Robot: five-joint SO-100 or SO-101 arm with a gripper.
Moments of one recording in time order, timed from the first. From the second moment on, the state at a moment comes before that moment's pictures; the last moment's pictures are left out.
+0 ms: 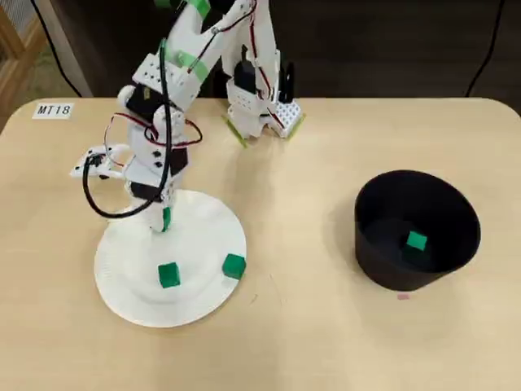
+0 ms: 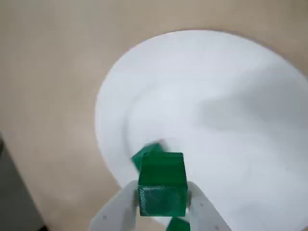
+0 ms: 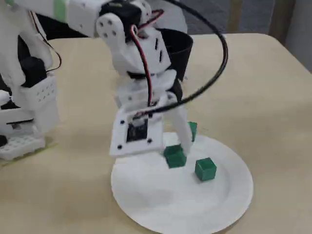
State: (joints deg) arm 28.7 100.5 104.7 57.4 -18.1
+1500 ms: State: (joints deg) arm -36.3 111.5 107.6 43.4 -2.6
